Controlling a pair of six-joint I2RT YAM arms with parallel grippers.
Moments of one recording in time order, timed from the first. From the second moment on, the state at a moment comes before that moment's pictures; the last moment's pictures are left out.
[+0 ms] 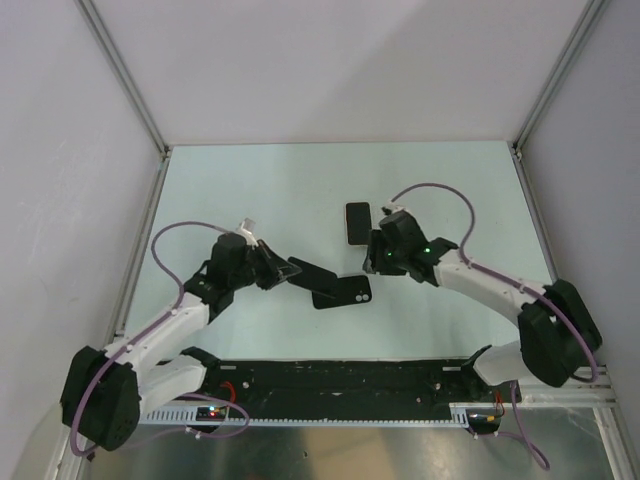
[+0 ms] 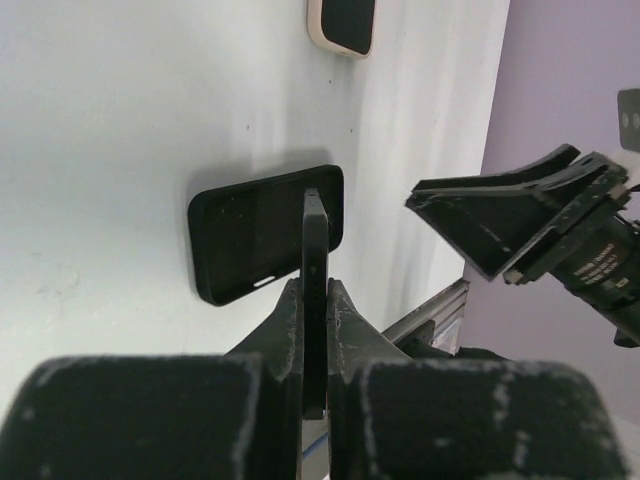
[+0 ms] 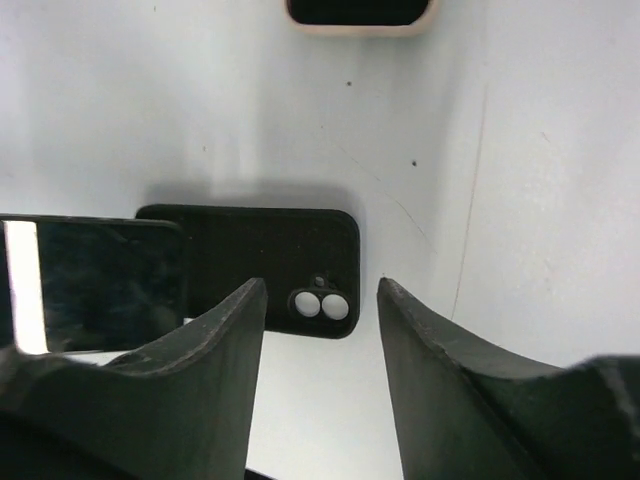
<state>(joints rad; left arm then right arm) -0.40 1.00 0.50 -0.07 0.34 -1.01 0.69 1.45 0.92 -0.37 0.09 0.60</state>
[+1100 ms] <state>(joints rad) -0.72 1.33 0.50 0.32 0.04 -1.15 0.48 1.40 0.59 0.04 -0.30 0.83</state>
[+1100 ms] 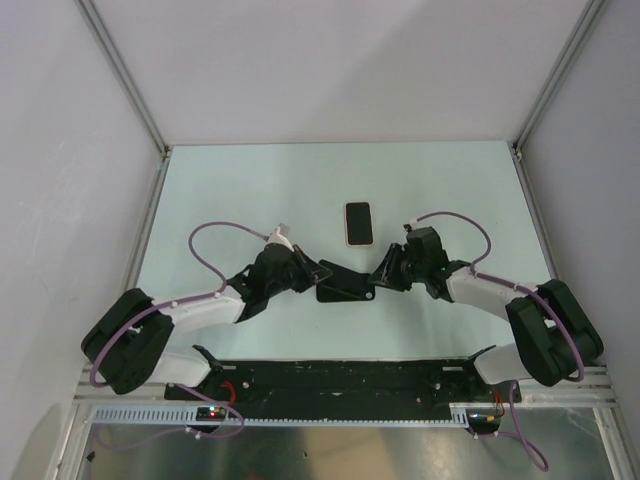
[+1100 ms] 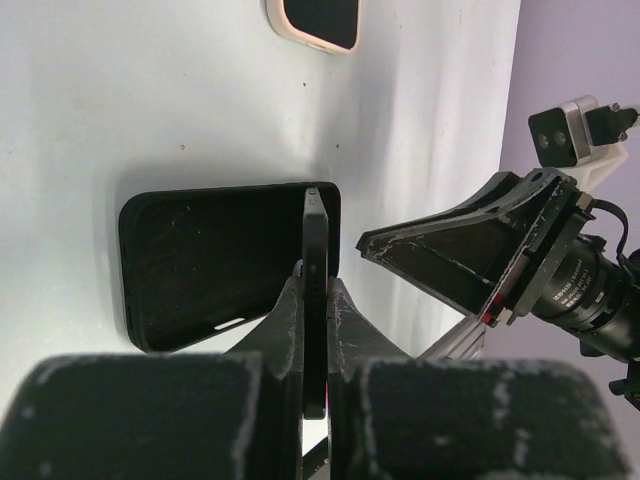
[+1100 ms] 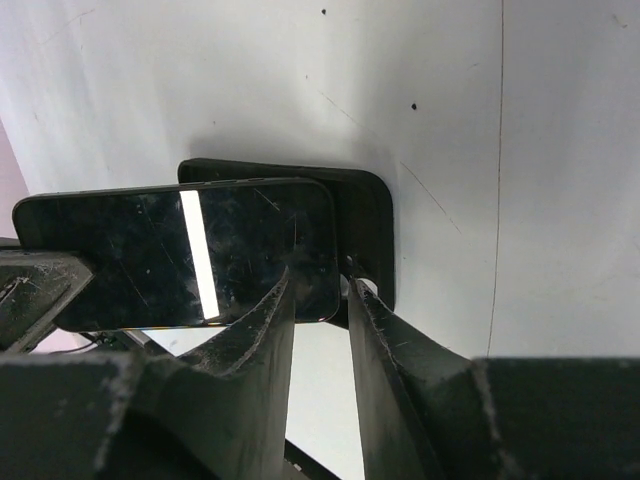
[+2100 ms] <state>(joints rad) -0.75 1.37 0.49 0.40 0.04 -1.14 0.49 1.43 0.54 0.14 -0.23 0.88</state>
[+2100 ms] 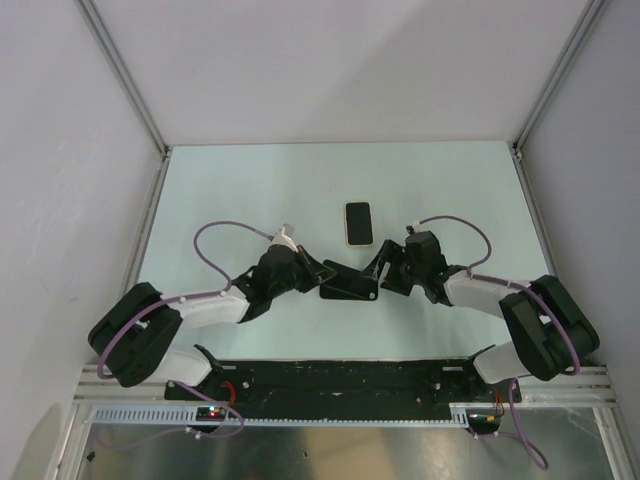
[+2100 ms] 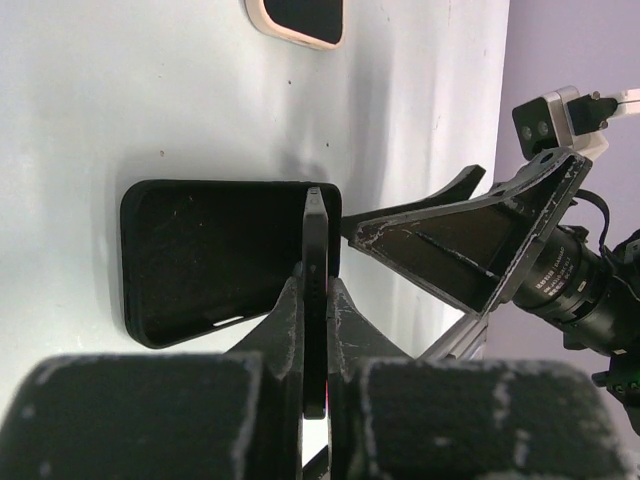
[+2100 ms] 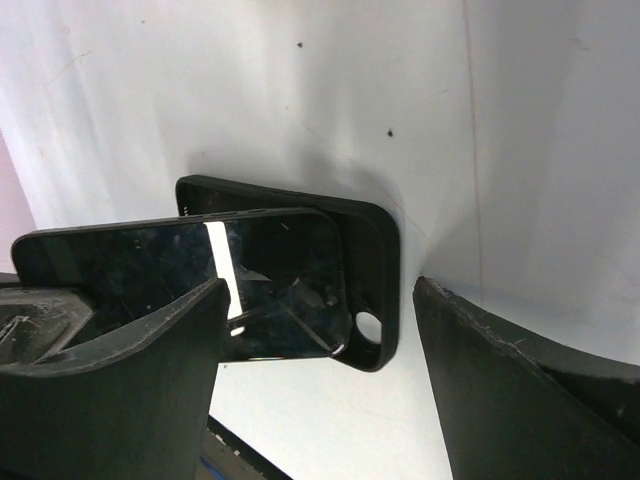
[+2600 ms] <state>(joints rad) -0.75 1.47 0.50 0.52 0.09 -1.12 0.52 1.47 0.54 0.23 -0.23 0.95</state>
